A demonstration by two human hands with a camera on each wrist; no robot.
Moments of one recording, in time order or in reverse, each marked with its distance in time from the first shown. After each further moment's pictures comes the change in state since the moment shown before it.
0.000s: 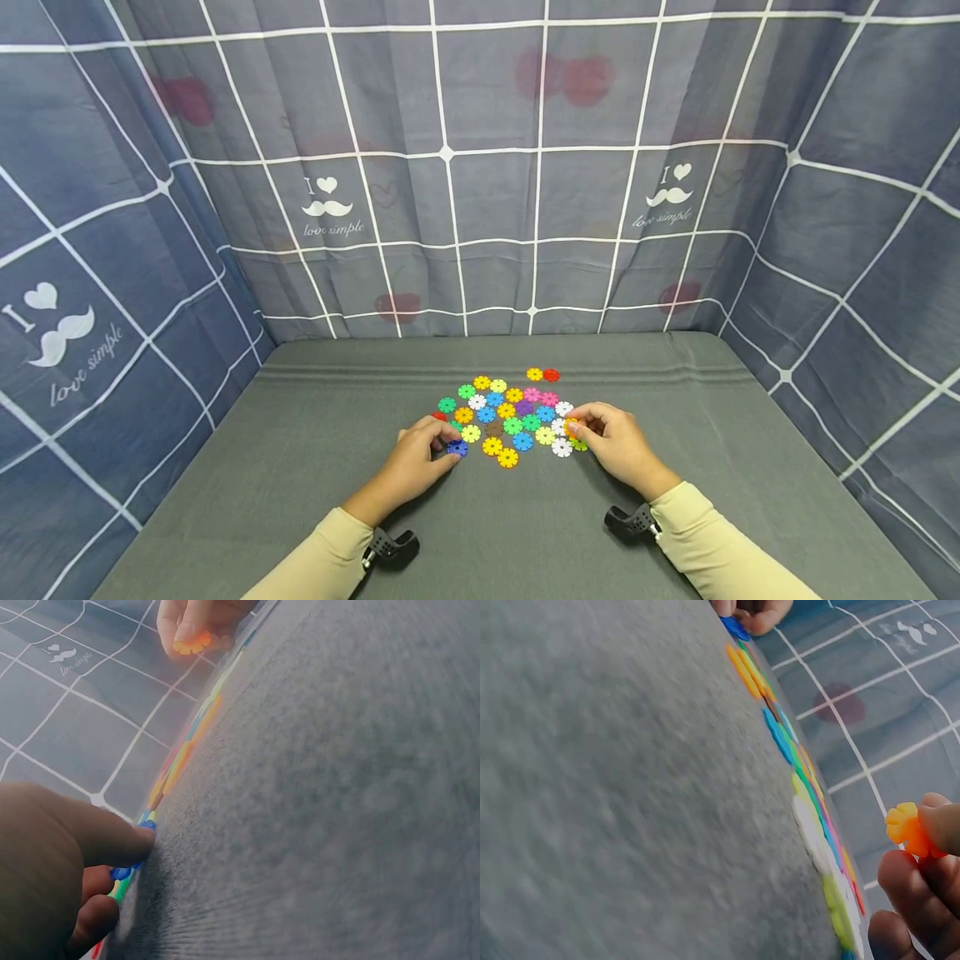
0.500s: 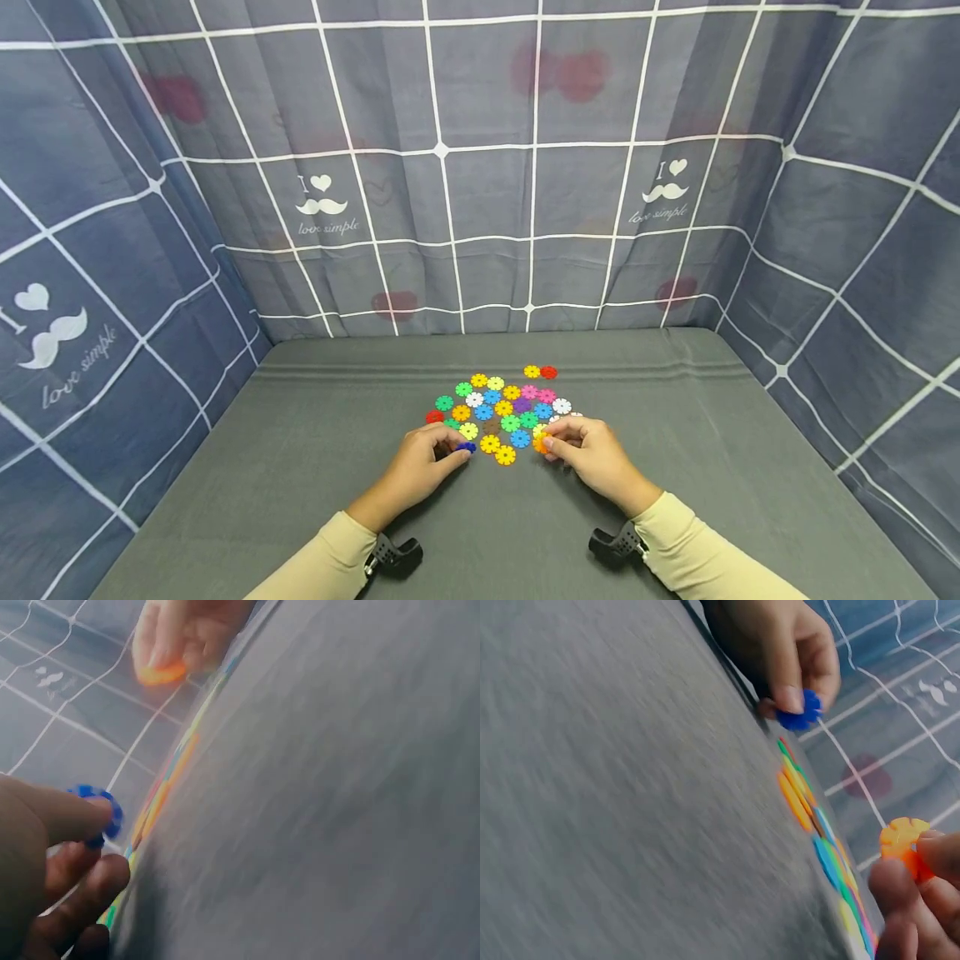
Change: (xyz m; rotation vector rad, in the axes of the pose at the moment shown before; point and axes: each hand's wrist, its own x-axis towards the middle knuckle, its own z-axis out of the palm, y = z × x) left_hand -0.003 0.018 0.005 -0.168 0.000 -0.038; right_hand -0.011 -0.035 0.024 0.312 -0.135 0.198
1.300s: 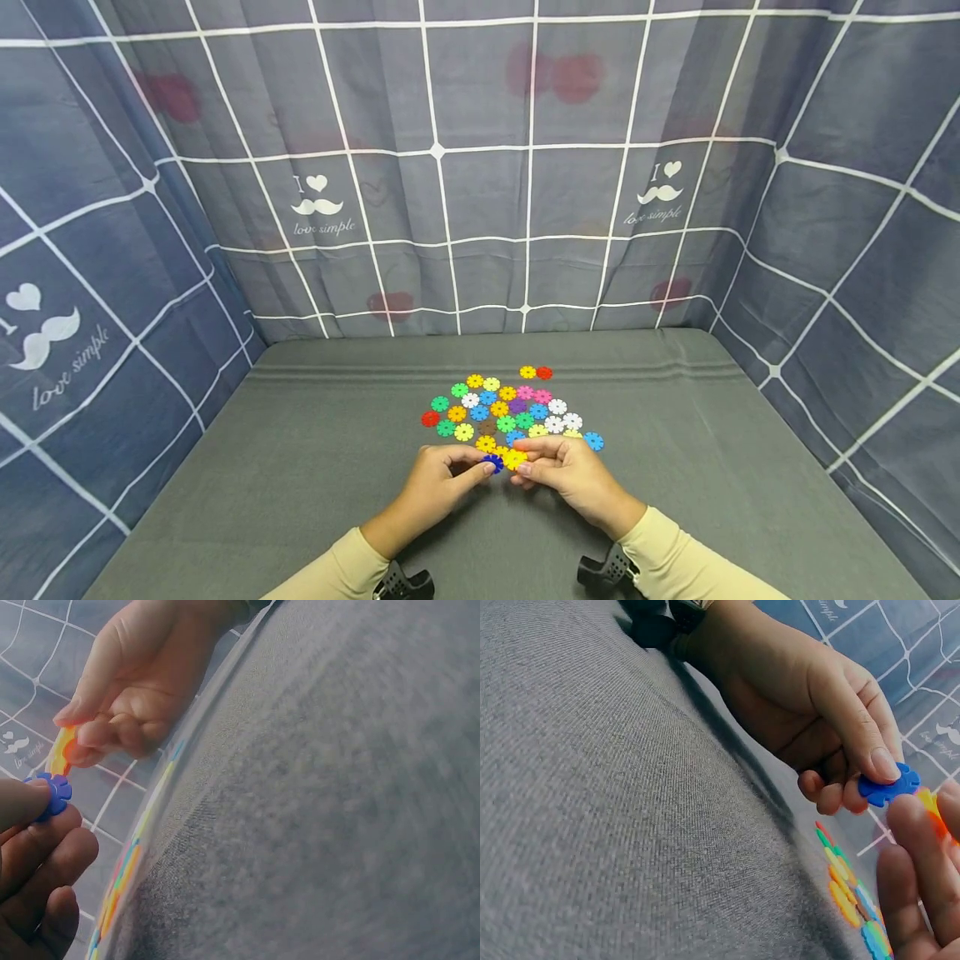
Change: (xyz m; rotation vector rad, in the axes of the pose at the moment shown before) left_hand -0.010 0.035 0.024 -0.230 -0.001 0.105; right_hand -0.014 -0.013 0.026 0.421 -0.215 0.087
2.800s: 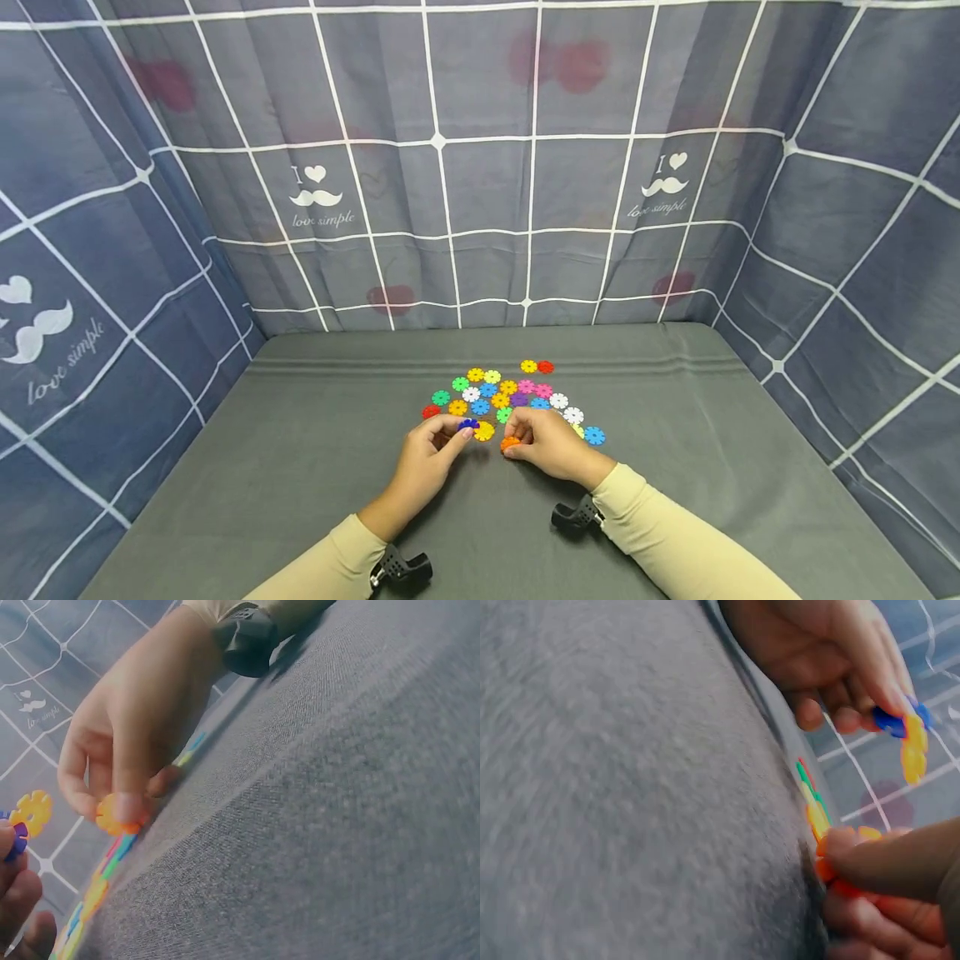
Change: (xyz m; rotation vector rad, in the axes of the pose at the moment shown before) left_hand 0.009 -0.019 -0.005 -0.075 0.284 -0.054; right_hand 0.056 0.008 -0.009 -0.758 -0.025 -0.111
